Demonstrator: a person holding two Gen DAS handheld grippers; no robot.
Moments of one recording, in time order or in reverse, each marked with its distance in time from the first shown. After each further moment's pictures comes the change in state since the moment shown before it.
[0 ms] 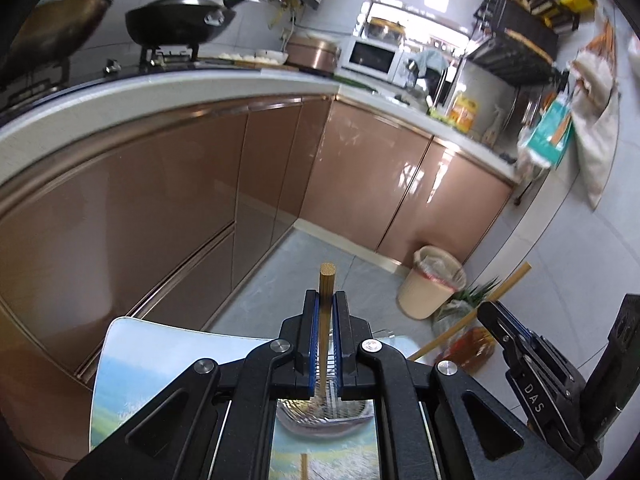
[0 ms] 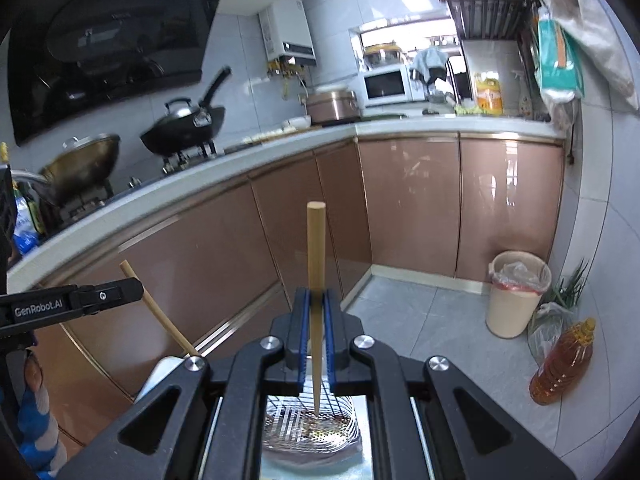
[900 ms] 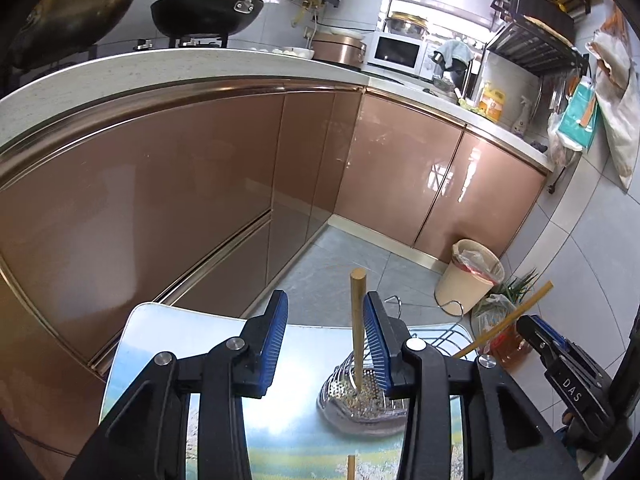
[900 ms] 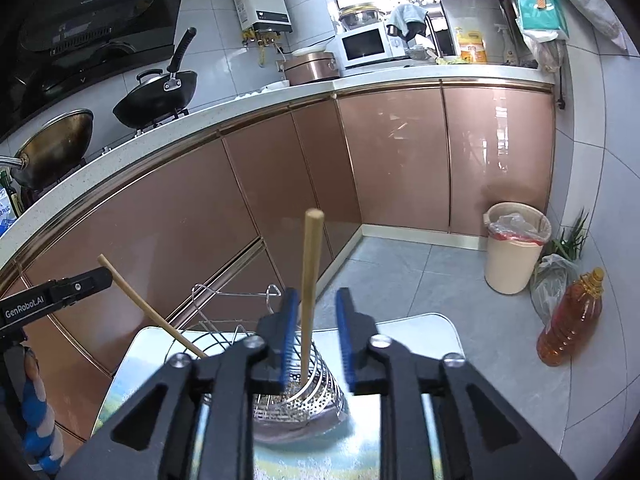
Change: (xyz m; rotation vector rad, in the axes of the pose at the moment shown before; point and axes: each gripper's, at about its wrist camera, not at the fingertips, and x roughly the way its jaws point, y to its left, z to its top) left arm 0.015 0.031 -0.040 0.005 -0.020 0.109; right arm 0.011 -0.031 -0.051 0.068 0.082 -0.022
